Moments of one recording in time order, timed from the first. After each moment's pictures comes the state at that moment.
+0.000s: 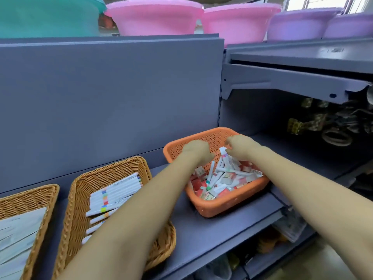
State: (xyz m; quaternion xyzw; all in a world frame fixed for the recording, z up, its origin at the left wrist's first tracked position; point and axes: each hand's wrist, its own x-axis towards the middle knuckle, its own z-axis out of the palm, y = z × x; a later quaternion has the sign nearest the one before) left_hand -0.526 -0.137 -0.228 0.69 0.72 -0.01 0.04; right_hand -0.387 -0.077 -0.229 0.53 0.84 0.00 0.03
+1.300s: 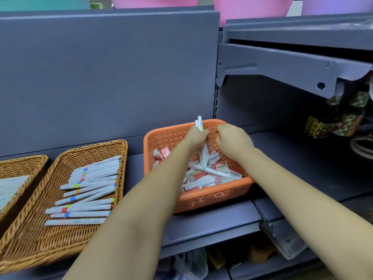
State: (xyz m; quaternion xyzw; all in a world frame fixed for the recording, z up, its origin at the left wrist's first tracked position) left_hand -0.483 -0.072 -0.262 0.37 0.72 0.48 0.33; right_hand -0.366 -0.045 -0.252 0.42 0.89 0.01 -0.16
